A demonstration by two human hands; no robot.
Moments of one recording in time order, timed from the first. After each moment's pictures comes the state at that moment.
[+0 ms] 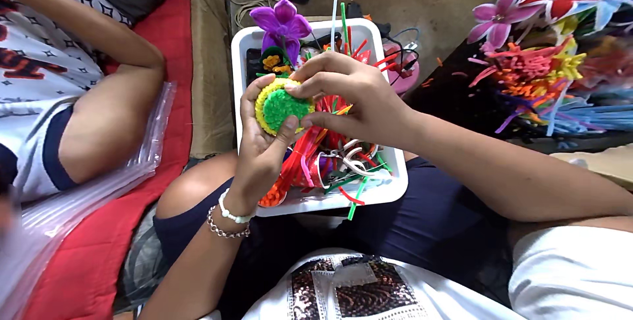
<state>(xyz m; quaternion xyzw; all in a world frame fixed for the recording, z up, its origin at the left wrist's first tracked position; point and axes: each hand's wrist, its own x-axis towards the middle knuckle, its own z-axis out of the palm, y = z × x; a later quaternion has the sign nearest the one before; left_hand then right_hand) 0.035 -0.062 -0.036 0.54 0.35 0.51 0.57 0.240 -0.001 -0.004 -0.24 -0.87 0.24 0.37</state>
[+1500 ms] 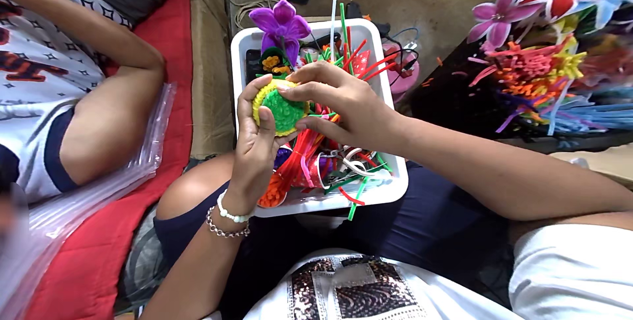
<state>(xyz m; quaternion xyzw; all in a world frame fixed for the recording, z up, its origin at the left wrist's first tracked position) 0.031 -0.060 -0.036 0.51 0.35 0.51 0.60 0.235 -0.004 -0.016 -0.25 -0.88 0.20 0.34</state>
